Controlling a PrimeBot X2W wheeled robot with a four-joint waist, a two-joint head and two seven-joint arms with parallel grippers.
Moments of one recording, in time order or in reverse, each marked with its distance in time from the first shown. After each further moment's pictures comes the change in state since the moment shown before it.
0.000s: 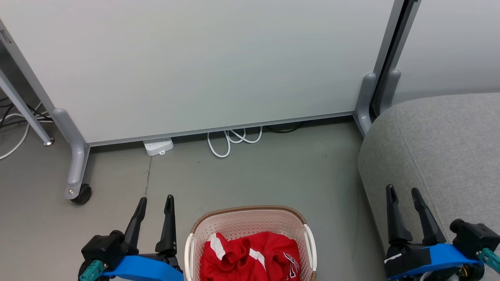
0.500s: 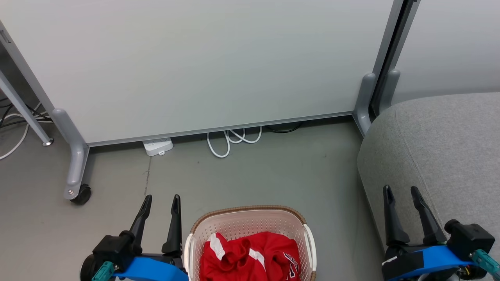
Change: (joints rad) left arm -0.003 0.001 -0.025 0.000 0.093 0.012 -0.030; right arm 0.006 -0.001 0.005 -0.010 -0.108 0.000 -0.022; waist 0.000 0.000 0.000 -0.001
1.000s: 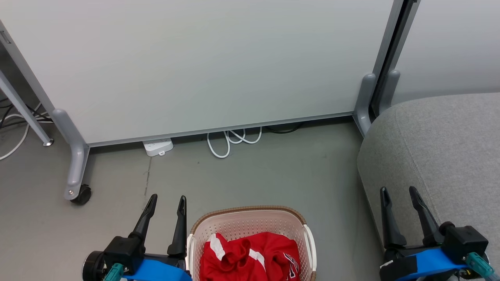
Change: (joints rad) left arm -0.003 0.001 -0.017 0.008 0.094 0.010 -0.026; right arm 0.008 -0.001 0.005 -0.005 -0.096 0.000 -0.025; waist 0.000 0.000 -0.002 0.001
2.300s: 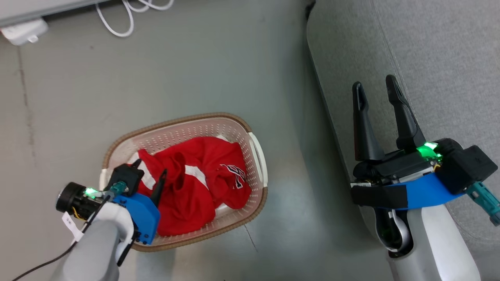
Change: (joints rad) left arm -0.452 0.160 -0.157 0.529 0.109 -0.101 0.149; right arm -0.339 -0.002 0.168 -0.114 0.090 0.001 -0.056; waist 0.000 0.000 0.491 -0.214
